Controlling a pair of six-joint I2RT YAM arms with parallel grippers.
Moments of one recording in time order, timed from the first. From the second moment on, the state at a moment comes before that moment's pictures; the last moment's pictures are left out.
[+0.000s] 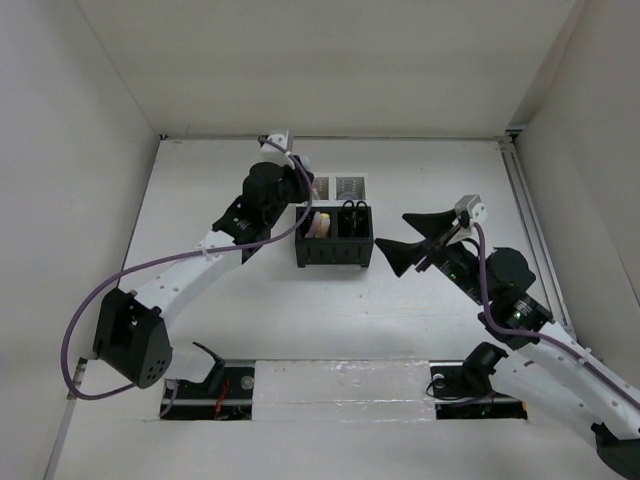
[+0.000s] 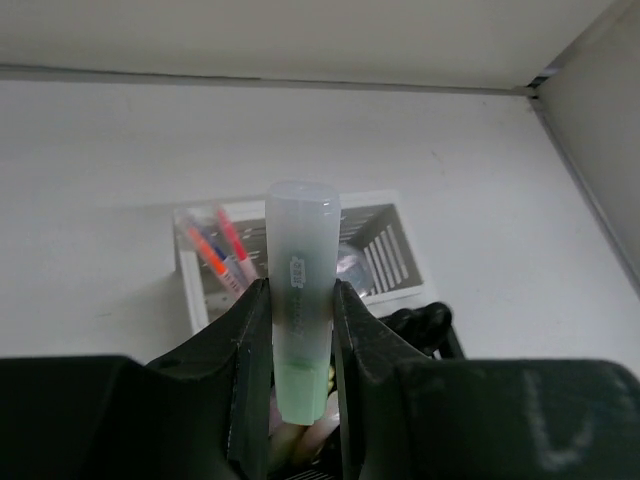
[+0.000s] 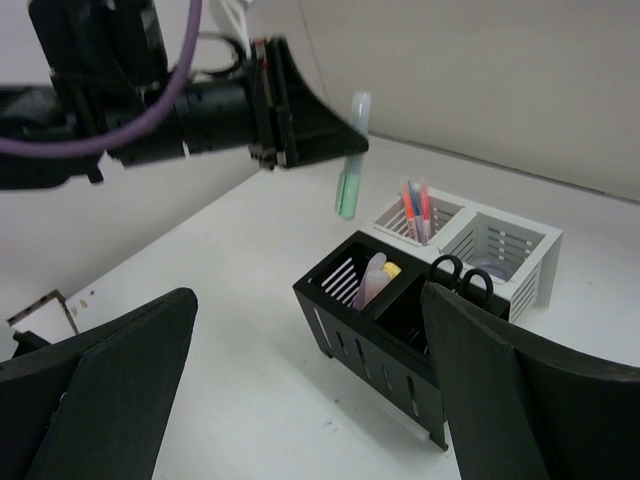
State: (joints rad) left arm -0.59 1.37 1.12 0.05 -0.18 -0.39; right arm 0.73 0.64 0.66 0.16 -0.05 0.25
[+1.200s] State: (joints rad) left arm -0.65 1.29 0.74 0.40 -0.24 -0.26; right arm 0.73 0.67 0.66 0.13 -0.02 0.21
